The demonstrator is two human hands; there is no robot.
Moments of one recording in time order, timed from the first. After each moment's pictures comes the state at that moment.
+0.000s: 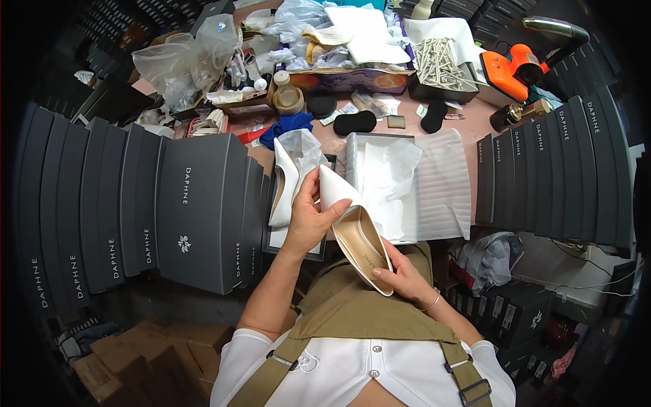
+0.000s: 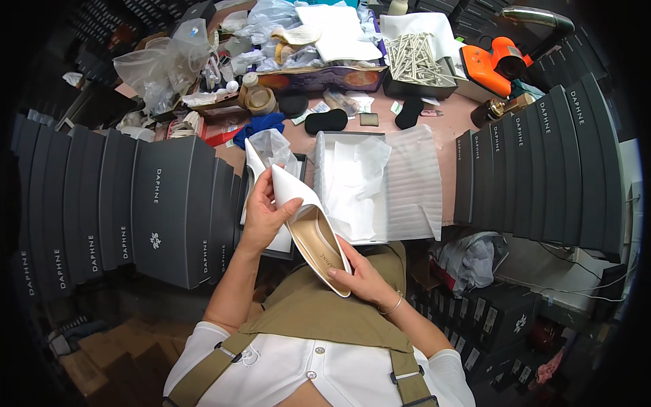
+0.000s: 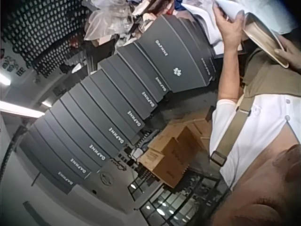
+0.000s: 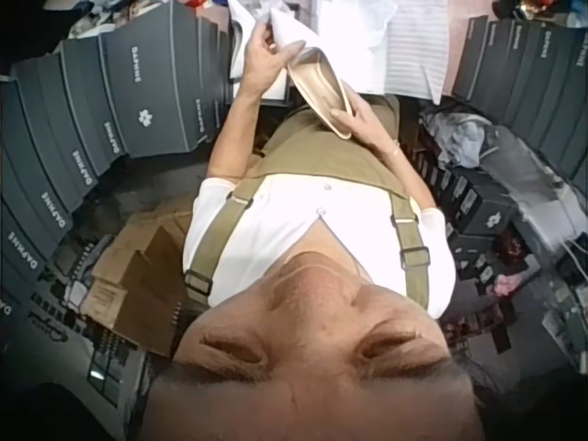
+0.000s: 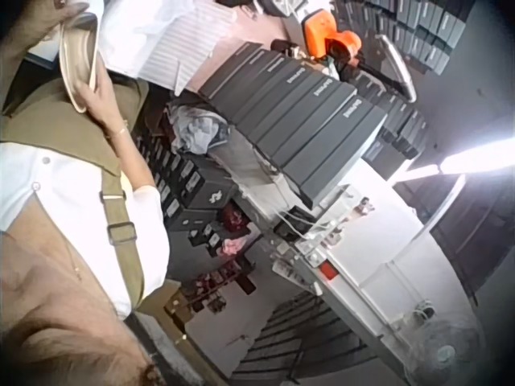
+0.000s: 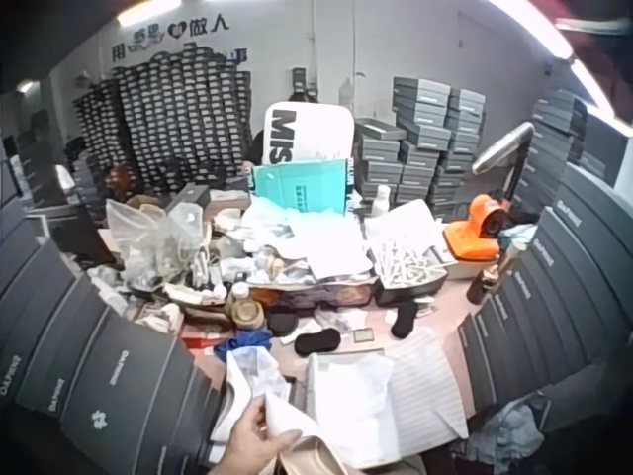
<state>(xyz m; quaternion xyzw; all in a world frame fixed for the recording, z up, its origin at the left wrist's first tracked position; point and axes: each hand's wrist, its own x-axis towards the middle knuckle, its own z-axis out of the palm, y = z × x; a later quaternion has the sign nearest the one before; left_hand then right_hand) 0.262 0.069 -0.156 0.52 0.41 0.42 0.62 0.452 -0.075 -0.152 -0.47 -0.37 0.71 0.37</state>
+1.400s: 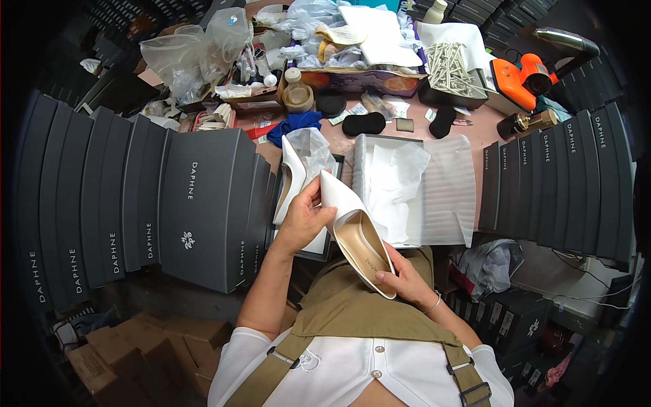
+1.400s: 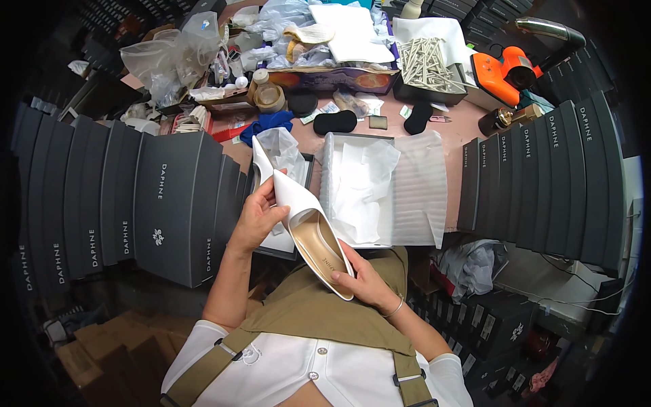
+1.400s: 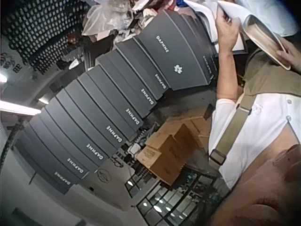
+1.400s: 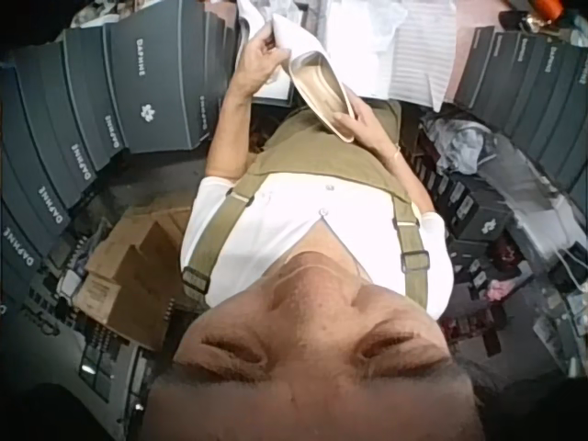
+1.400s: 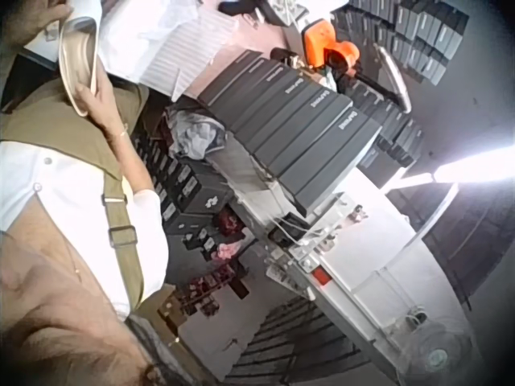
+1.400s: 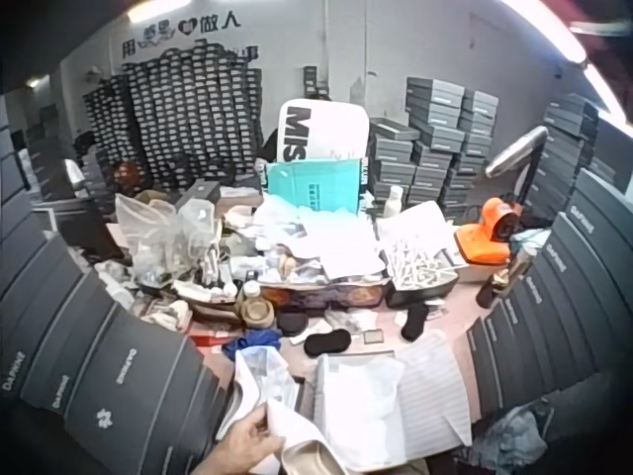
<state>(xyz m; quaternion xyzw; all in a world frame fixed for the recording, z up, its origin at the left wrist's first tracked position) 0.229 0.077 -0.155 0.50 0.37 0.37 0.69 0.448 -0.070 -0.155 -0.48 -0.38 0.71 0.35</state>
